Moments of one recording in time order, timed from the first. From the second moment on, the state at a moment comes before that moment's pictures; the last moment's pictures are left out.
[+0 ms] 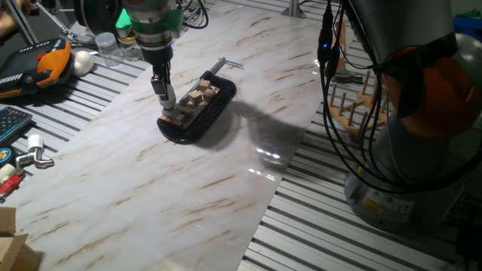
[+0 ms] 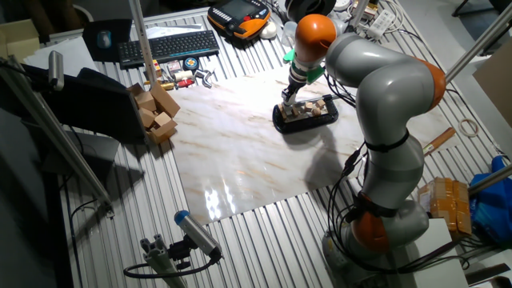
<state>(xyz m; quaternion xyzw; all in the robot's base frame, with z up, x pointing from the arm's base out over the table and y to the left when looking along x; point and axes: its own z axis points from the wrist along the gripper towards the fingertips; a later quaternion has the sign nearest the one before) 0.629 0.010 0.120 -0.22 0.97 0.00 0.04</state>
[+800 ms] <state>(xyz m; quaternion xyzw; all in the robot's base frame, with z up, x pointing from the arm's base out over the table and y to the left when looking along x) 0.630 0.011 0.118 -0.22 0.97 0.00 0.03</state>
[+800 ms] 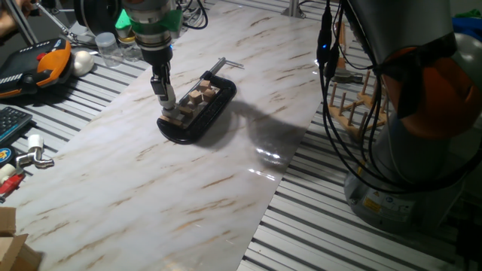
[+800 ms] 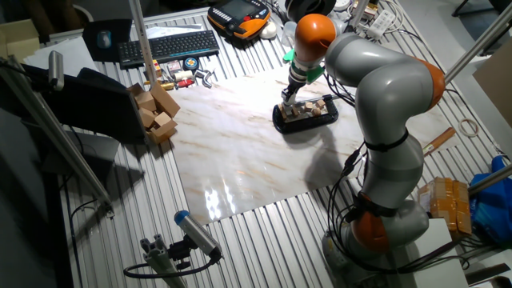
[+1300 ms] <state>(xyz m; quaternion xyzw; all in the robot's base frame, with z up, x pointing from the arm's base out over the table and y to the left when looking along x) 0.630 0.011 0.117 -0.21 0.98 0.00 0.04</state>
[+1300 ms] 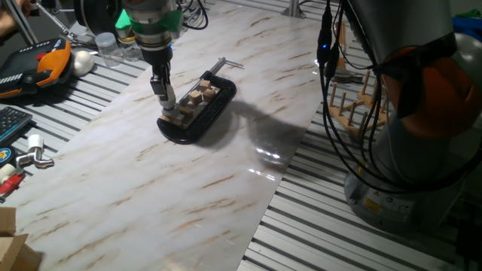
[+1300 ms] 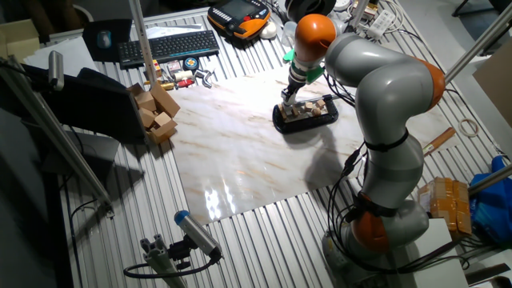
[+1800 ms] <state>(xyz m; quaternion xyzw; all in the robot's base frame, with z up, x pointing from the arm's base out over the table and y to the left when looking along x) 0.631 0.012 0.117 -0.18 0.98 0.00 0.04</state>
